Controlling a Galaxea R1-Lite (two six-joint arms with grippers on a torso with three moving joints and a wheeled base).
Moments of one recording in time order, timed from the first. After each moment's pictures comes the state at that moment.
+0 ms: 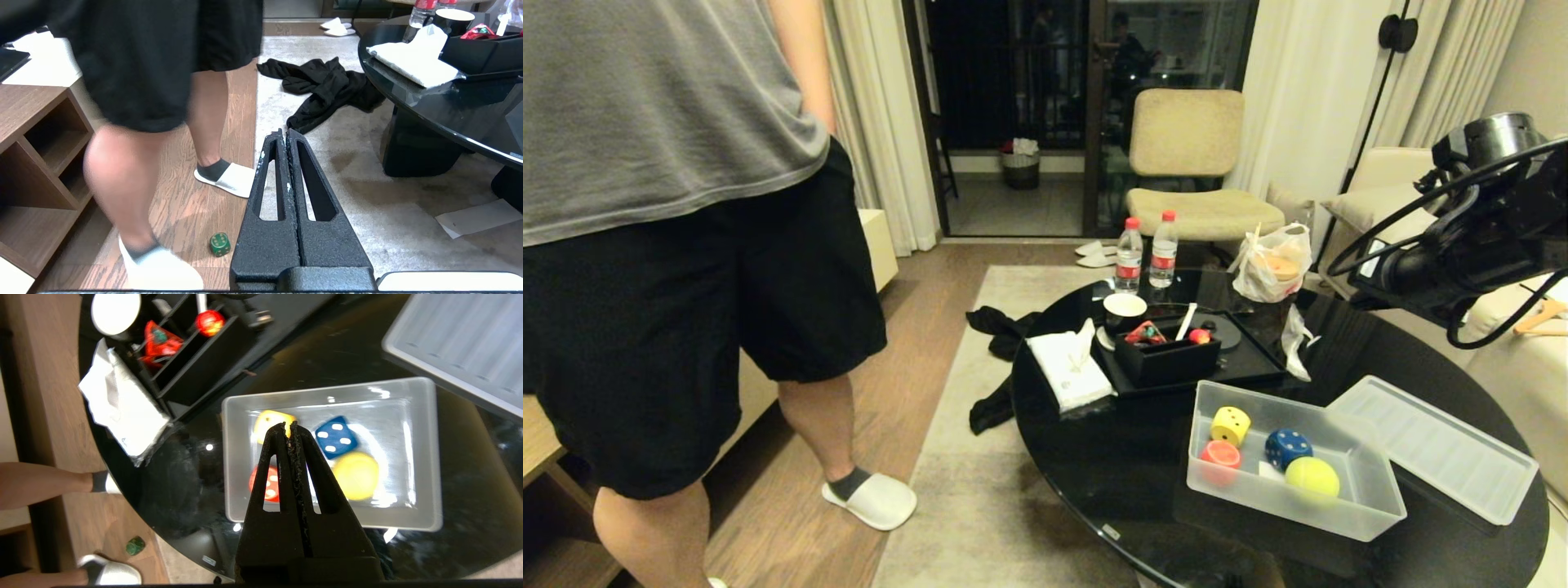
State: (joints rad) left arm 0.00 0.00 0.00 -0.01 0.00 -0.02; right arm -0.14 1.87 -1.74 0.57 0.06 0.42
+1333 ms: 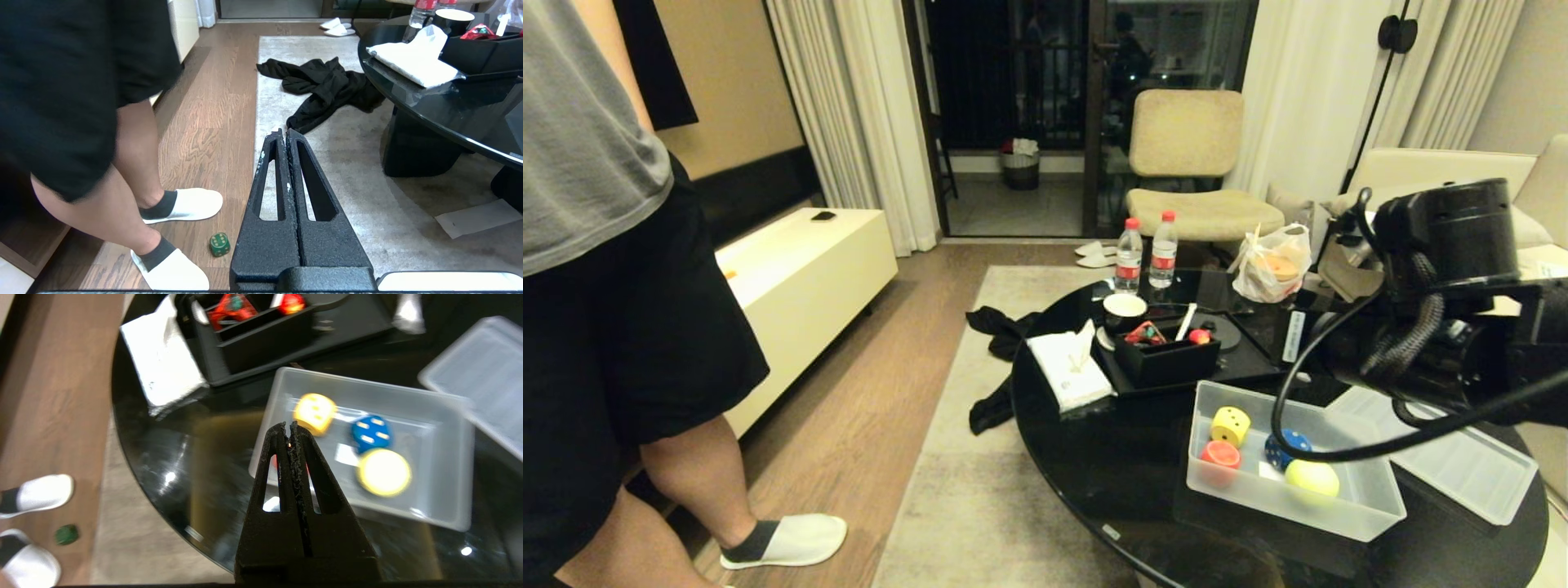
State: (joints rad) left arm 0.00 0.00 0.00 -0.01 0.00 -0.02; right arm 0.26 1.48 -1.00 -0.01 -0.27 0.28
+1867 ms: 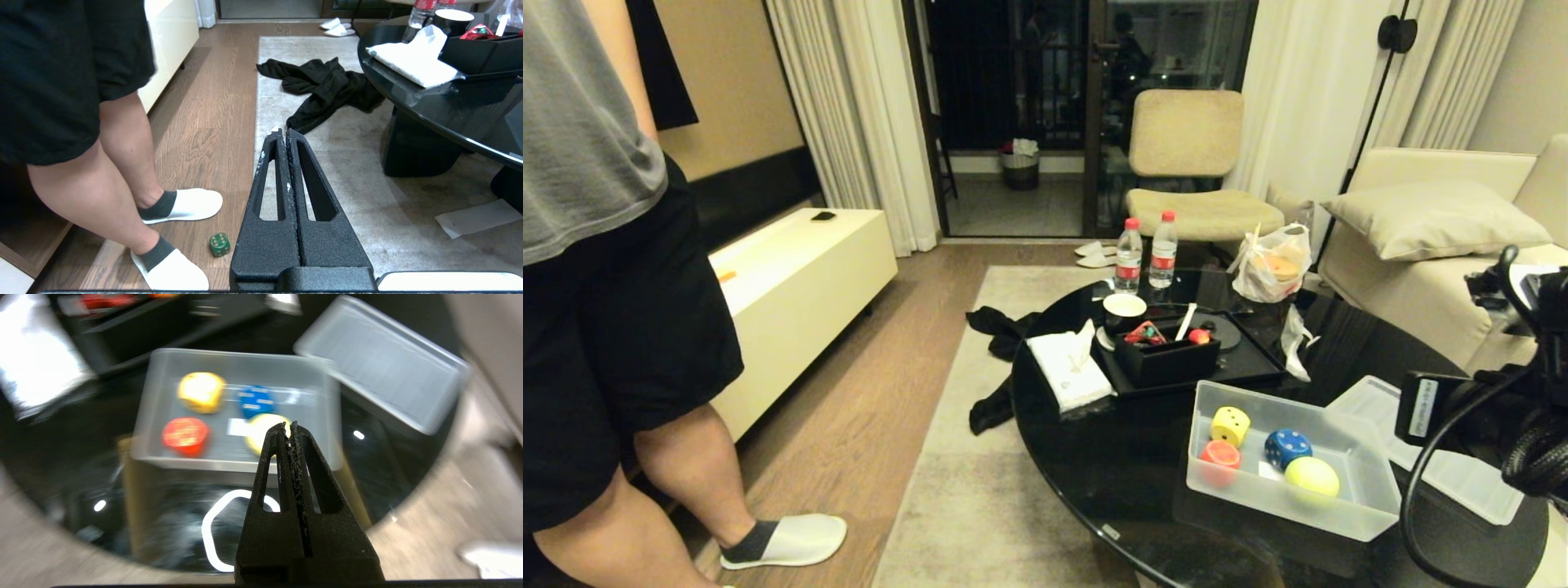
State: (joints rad) left arm 0.00 0.00 0.00 -0.01 0.00 -0.02; right arm 0.10 1.25 -0.74 -0.03 -0.40 0.20
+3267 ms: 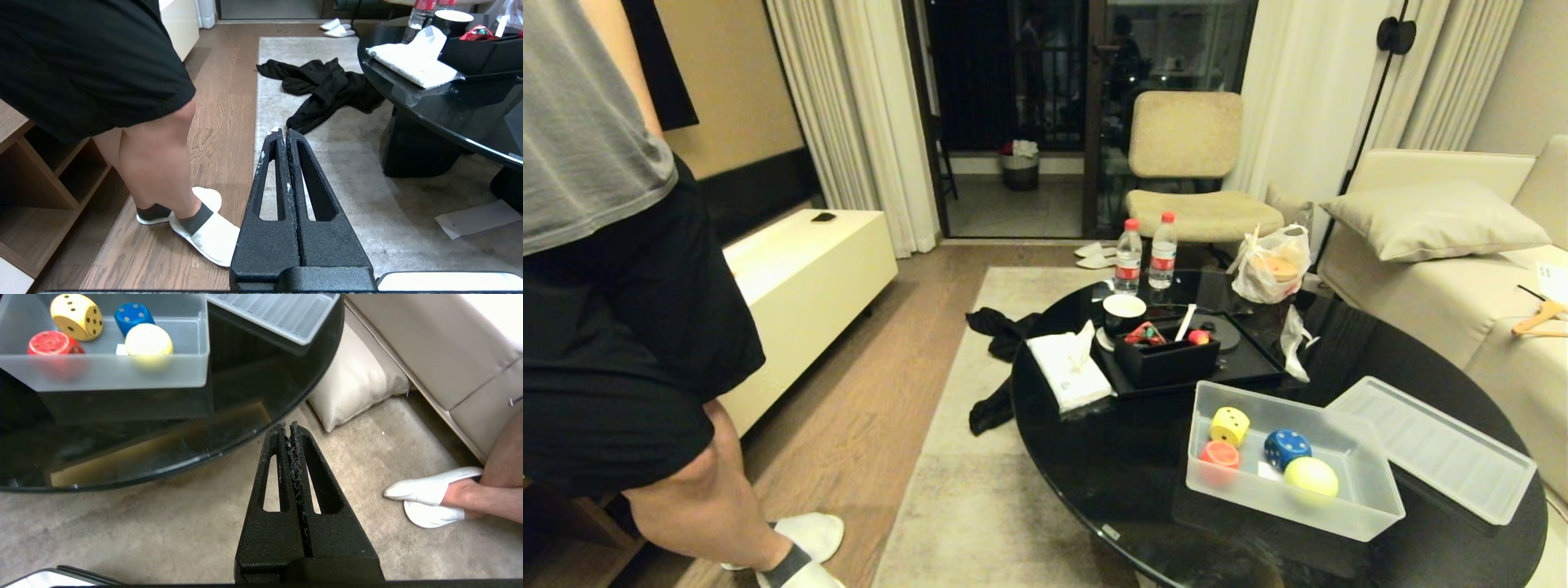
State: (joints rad) left arm 0.00 0.00 0.00 -0.01 0.00 -0.02; right arm -0.04 0.45 -0.26 0.21 -0.47 0.10
